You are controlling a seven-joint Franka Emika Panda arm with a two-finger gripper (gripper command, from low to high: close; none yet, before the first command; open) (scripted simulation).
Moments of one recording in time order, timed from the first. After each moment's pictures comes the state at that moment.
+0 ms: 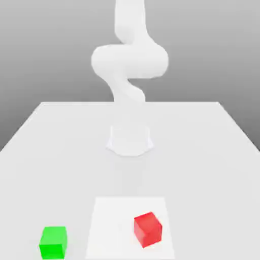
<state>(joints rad) 0.03 -0.71 -0.02 -2.33 0.01 2.34 0.76</state>
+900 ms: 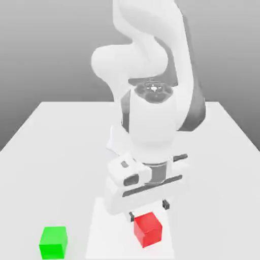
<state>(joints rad) 0.15 0.27 -0.05 -2.57 0.04 2.85 0.42</state>
